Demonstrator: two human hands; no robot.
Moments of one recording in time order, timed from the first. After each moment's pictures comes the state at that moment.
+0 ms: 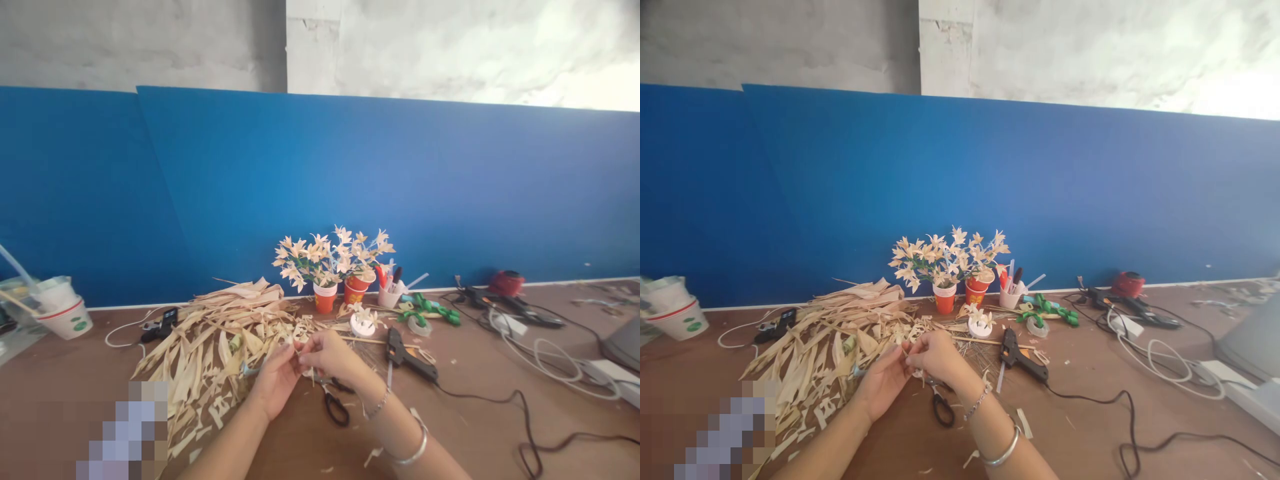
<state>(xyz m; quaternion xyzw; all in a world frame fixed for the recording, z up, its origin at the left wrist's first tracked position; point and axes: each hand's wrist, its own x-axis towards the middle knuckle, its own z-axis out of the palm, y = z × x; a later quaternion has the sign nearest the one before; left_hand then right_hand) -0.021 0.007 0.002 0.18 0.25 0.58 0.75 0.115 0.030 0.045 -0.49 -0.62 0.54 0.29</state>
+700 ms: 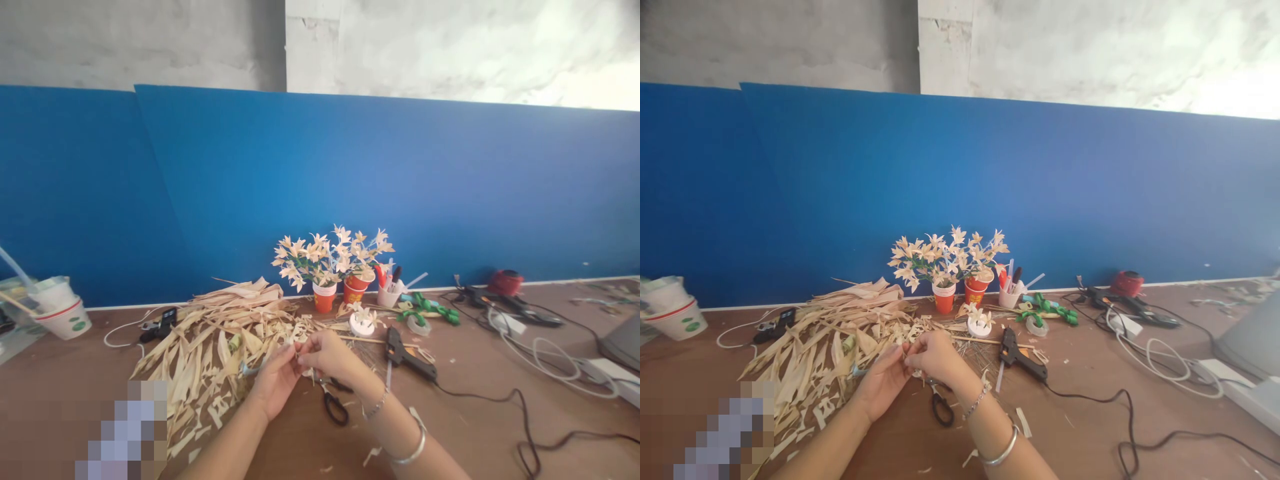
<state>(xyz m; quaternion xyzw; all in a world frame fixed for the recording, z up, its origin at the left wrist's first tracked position) -0.020 0.007 0.000 0.19 0.26 0.58 0.75 0.115 0.027 0.049 -0.50 -0.63 0.52 0.28</state>
